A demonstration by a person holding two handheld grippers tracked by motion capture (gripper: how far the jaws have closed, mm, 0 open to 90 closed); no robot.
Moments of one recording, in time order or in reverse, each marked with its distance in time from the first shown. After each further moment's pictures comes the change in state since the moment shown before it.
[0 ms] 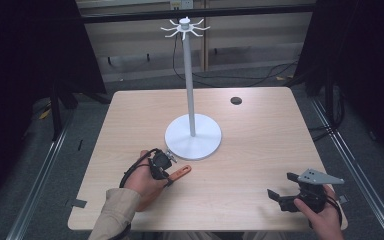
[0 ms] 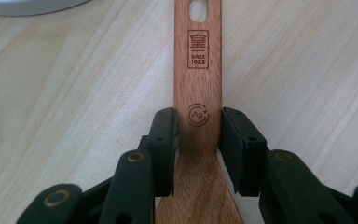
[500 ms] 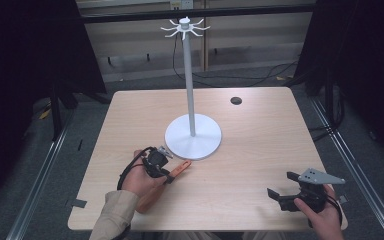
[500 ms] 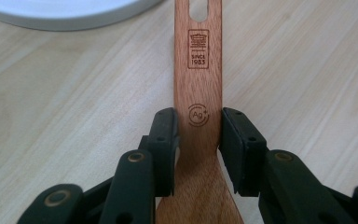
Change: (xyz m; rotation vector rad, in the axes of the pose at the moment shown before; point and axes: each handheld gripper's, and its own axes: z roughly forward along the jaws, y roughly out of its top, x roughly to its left) left arm 0.004 -0.012 -0.019 -0.183 -0.034 -0.115; right arm 0.001 0.003 -0.002 -0.021 0.000 0.001
